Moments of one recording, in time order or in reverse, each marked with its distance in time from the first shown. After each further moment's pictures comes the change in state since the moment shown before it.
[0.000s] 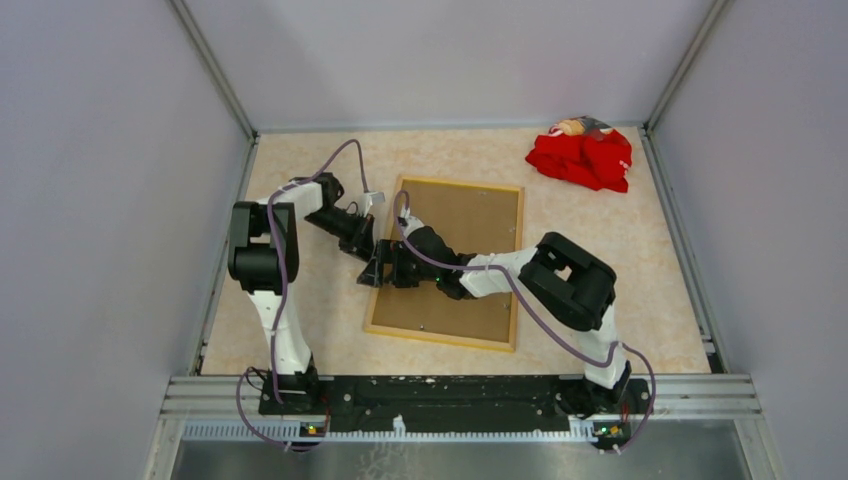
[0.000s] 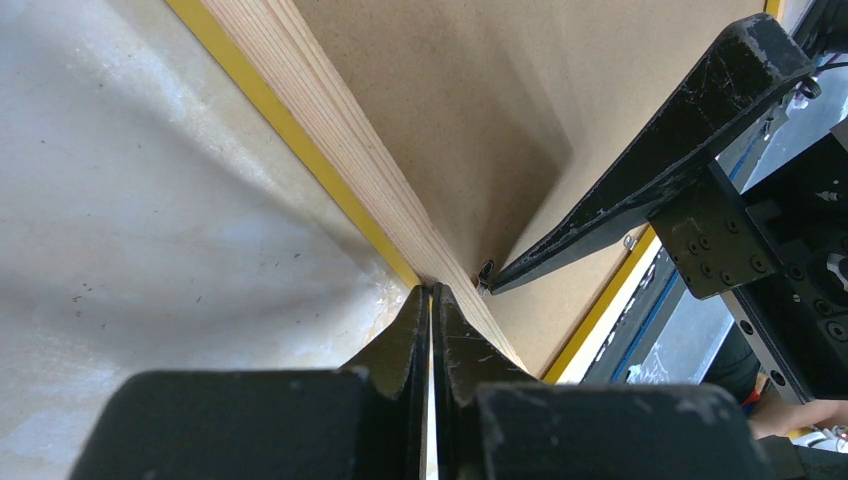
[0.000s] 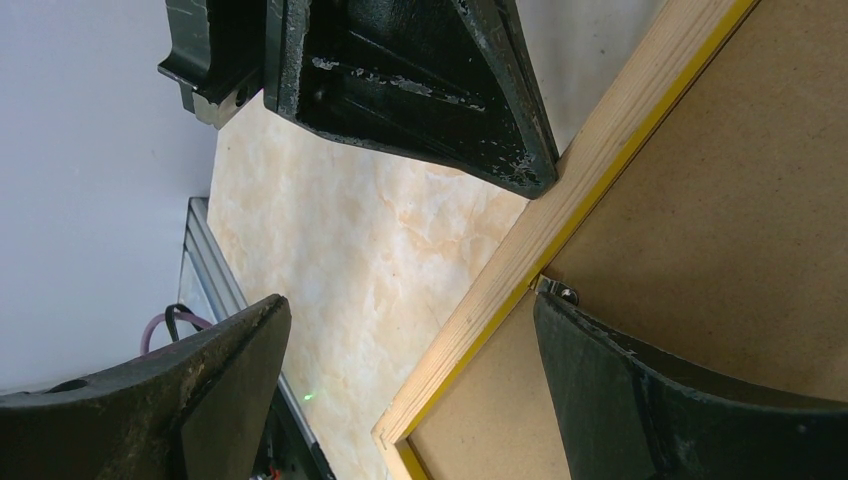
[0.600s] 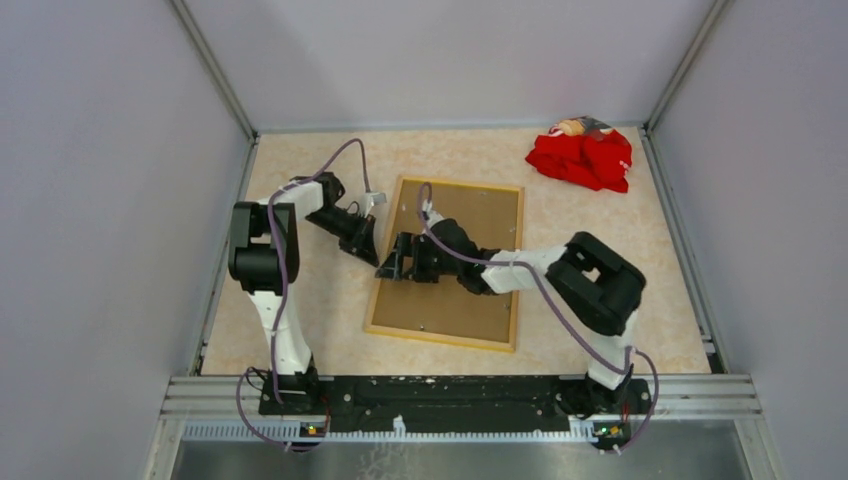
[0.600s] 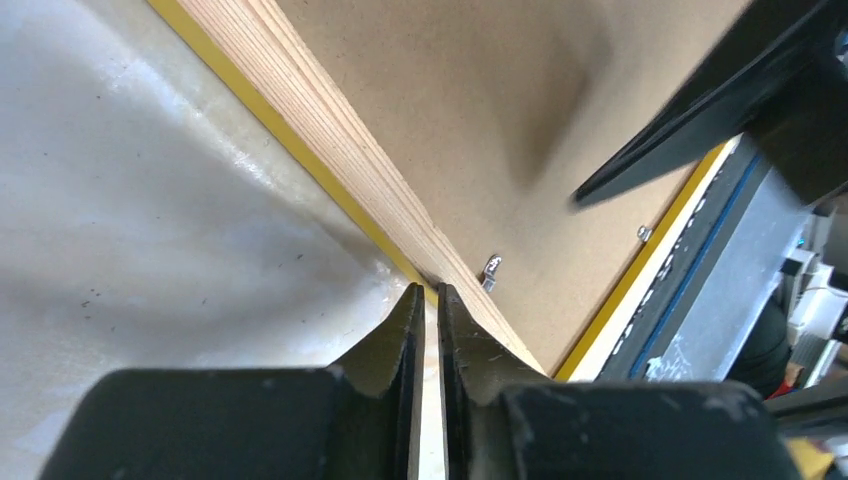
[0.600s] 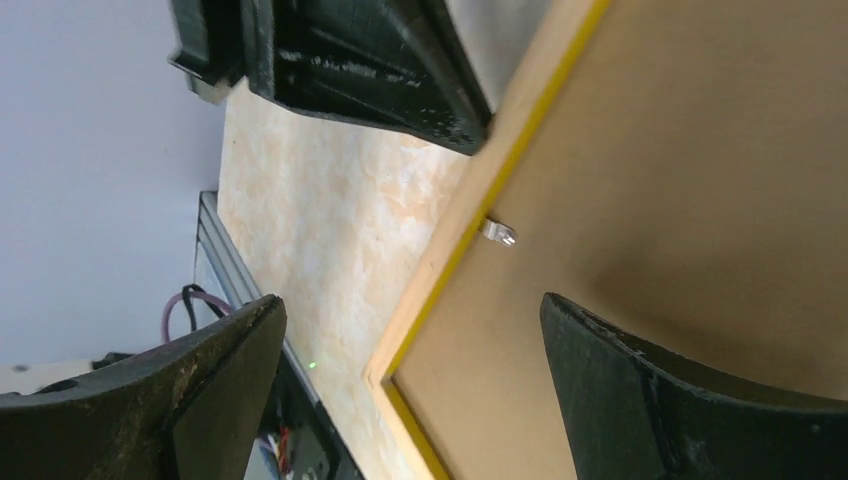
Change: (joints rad) left arm 0.000 -0.003 0.003 -0.010 -0.005 0.037; right arm -0.050 -0.073 -0.089 0.018 -0.052 0.016
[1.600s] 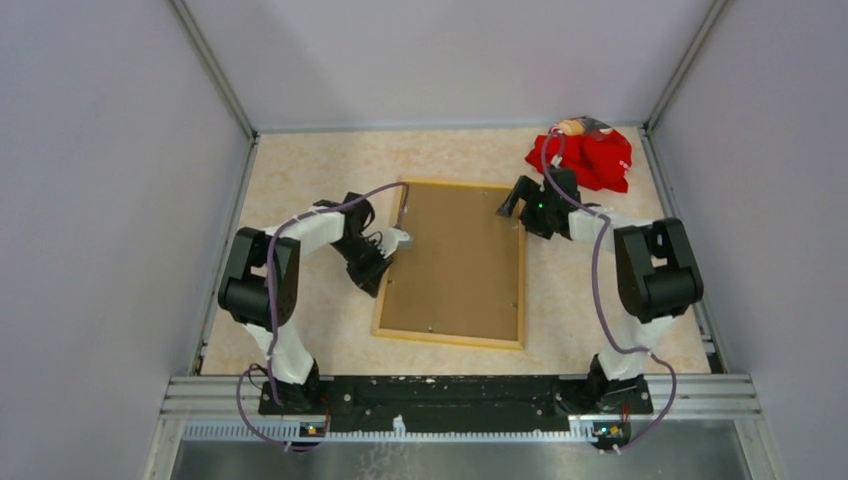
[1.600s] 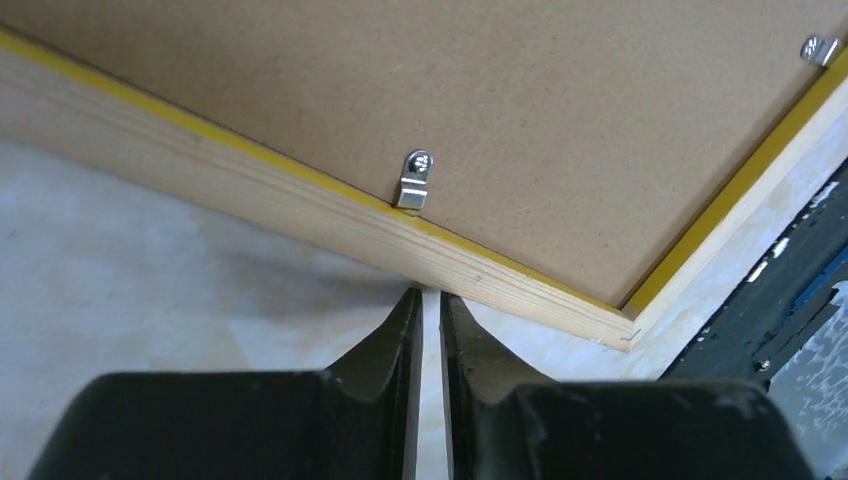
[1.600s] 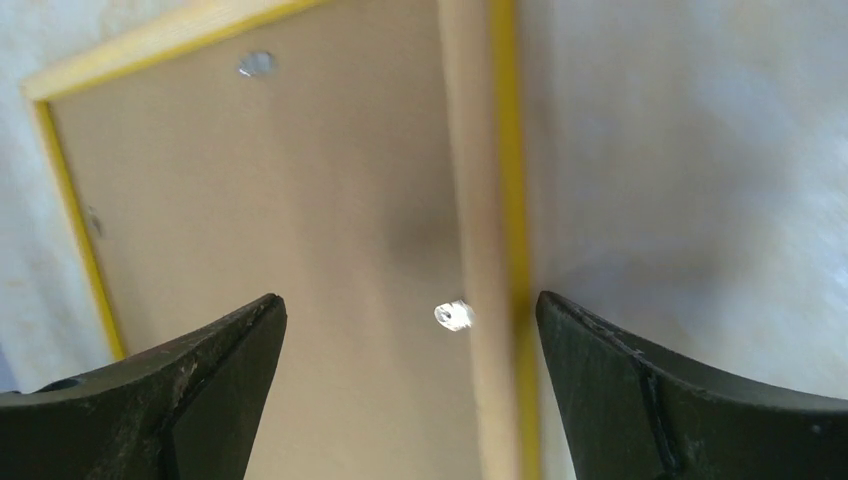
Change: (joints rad) left arm -0.206 -0.264 -0.286 0.087 -0.335 0.153; right arm -0.717 -0.223 -0.080 -0.467 0.079 -0.249
